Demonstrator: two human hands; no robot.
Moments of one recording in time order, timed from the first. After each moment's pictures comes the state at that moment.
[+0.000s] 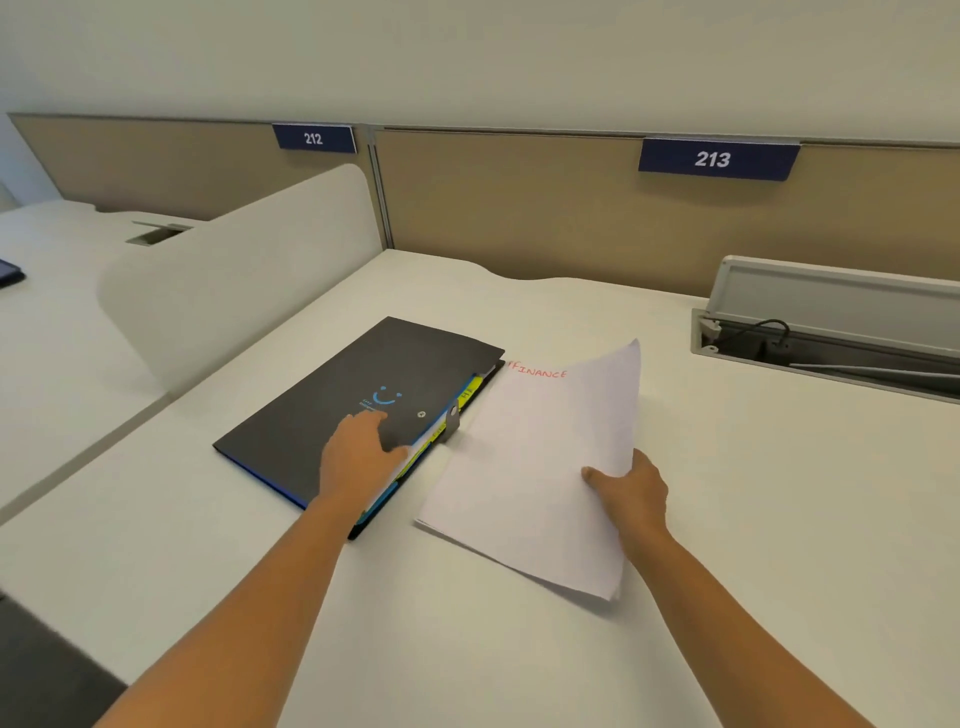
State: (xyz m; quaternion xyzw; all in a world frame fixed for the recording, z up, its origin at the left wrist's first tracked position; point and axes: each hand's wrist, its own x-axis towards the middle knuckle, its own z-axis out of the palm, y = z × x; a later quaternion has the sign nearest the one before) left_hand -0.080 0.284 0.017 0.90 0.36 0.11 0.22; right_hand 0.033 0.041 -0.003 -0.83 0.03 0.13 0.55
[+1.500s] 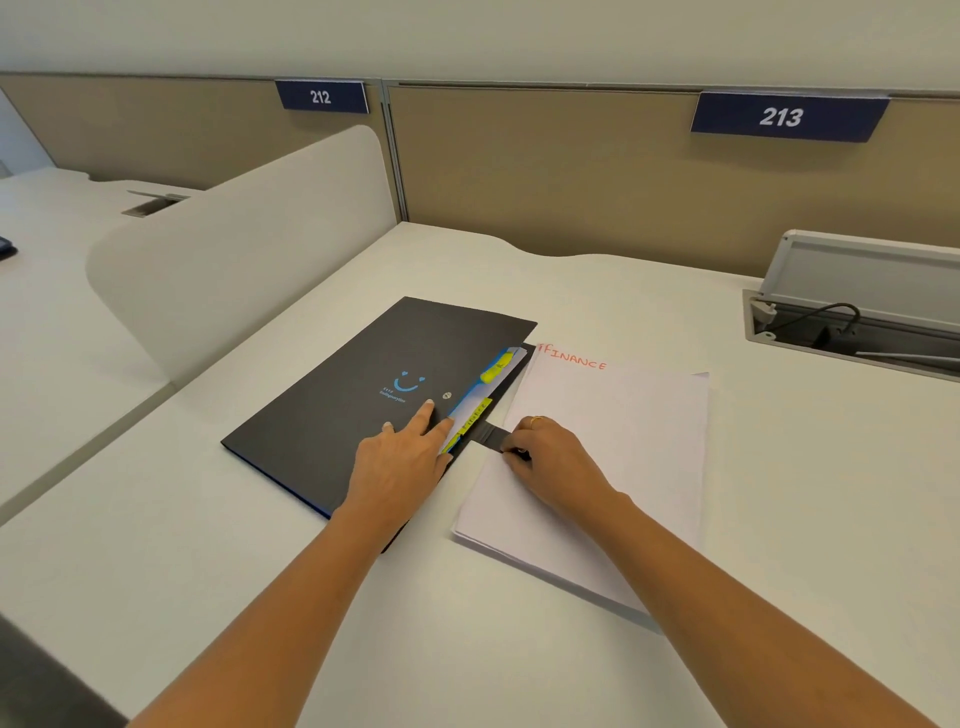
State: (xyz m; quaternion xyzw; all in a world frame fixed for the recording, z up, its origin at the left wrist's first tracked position) left_hand -0.072 0.293 0.004 0.97 0.20 -0.03 -0.09; right_hand 0.040 0.148 -0.015 -0.85 -0.46 0.05 0.23
